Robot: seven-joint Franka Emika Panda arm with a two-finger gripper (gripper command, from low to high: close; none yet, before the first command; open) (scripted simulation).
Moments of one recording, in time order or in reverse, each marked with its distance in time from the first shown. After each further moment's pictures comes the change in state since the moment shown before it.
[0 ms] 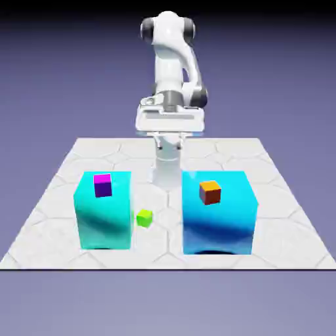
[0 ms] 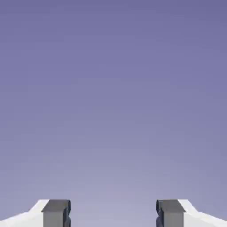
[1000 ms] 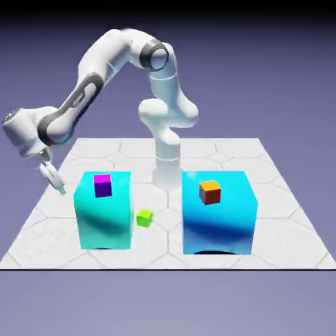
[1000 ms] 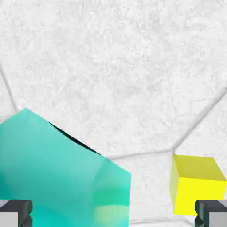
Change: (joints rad) arm -0.409 0.994 -0.645 0.794 0.321 -1.153 -0.069
